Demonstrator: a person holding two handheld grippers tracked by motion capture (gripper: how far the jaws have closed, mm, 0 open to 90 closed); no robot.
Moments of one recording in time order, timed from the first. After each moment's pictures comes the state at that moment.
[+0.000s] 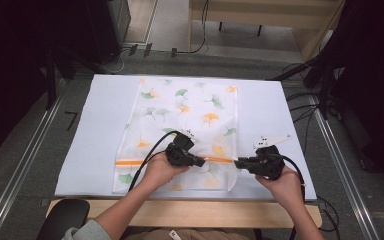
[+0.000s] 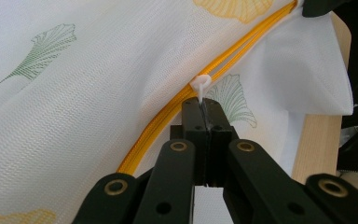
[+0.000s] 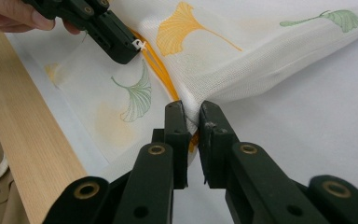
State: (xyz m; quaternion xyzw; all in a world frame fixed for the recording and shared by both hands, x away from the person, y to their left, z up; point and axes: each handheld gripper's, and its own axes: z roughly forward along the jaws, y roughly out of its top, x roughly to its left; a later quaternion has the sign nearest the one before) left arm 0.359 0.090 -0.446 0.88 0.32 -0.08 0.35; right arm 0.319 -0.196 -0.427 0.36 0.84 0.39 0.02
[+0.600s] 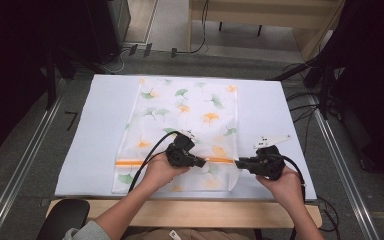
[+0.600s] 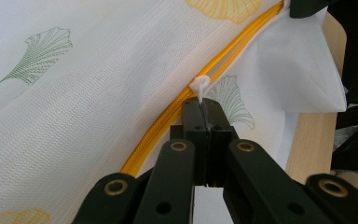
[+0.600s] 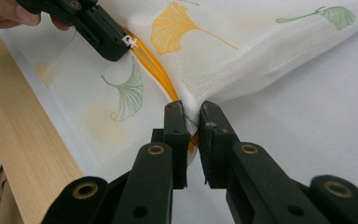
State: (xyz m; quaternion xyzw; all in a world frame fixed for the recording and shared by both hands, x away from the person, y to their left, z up) left arm 0.356 0.088 -0.444 0.88 0.32 -0.08 0.35; right arm 0.319 -0.198 -0.428 0.37 0.85 0.39 0.03
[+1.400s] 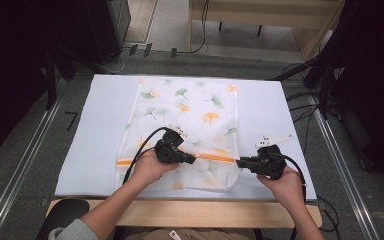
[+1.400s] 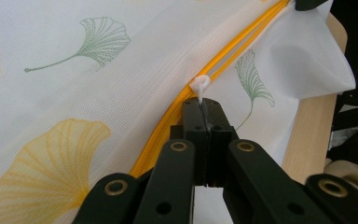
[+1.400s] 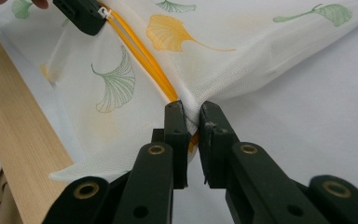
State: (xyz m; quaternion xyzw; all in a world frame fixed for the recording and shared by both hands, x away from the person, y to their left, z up) left arm 0.359 0.118 -0.430 0.87 0.34 -0.09 0.34; right arm 0.321 -0.201 -0.429 0.37 0.84 0.39 0.03
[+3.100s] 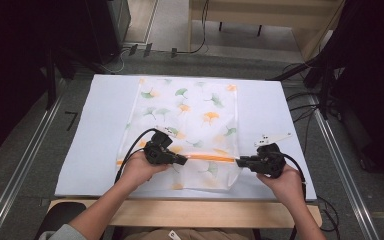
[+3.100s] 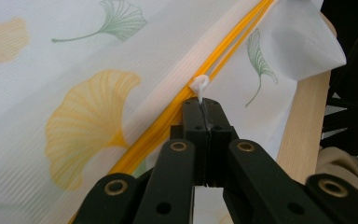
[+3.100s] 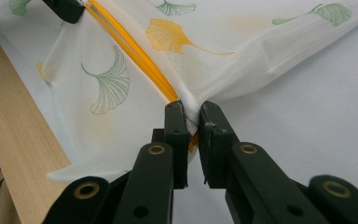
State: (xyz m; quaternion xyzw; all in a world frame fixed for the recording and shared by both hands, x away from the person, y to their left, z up) left arm 0.356 0.150 -0.434 0.87 0.34 -0.10 0.36; right arm 0.325 -0.201 -0.429 0.37 0.84 0.38 0.02
